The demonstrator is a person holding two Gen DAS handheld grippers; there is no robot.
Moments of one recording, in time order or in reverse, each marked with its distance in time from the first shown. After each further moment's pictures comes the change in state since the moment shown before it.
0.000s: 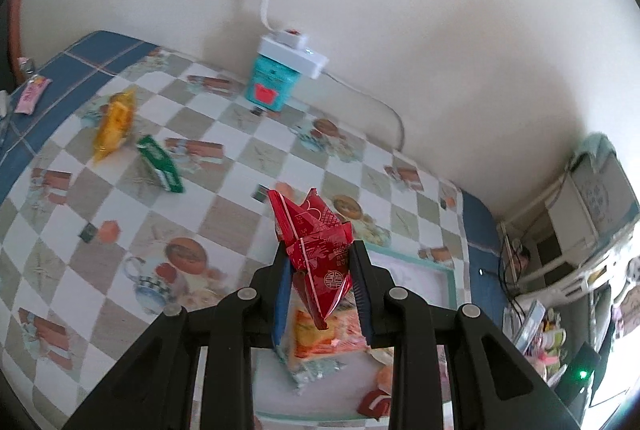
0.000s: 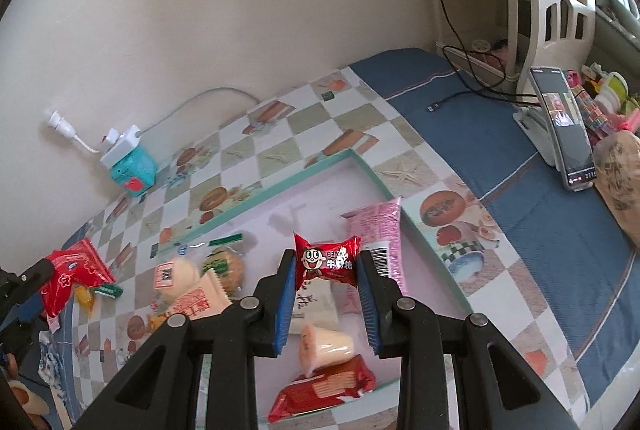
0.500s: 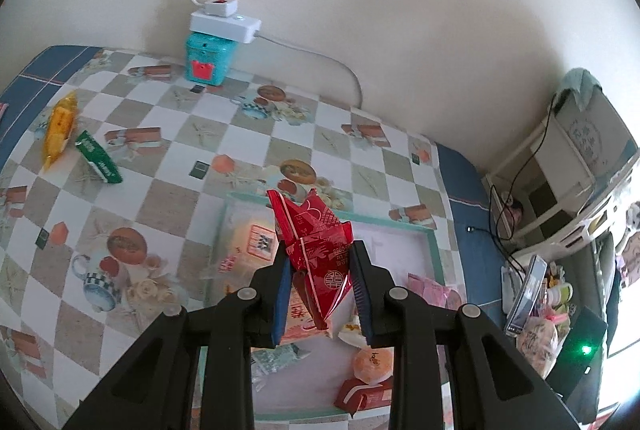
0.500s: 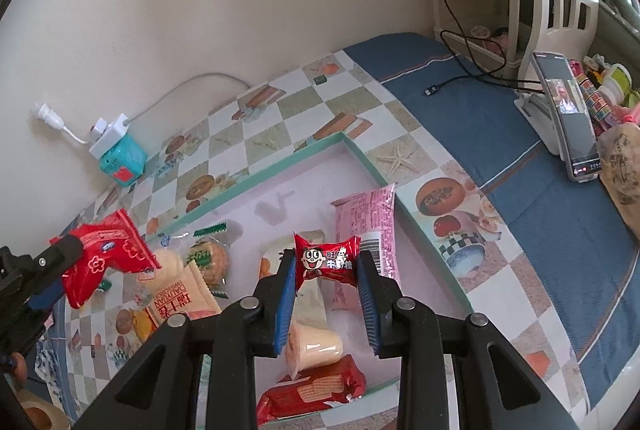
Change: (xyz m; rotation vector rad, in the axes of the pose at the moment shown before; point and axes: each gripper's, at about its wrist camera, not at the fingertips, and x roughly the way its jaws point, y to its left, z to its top) left arm 0.035 -0.052 -0.023 0.135 0.073 -0.041; right arm 0.018 -0.005 -0.003 -0.003 0.048 -0.010
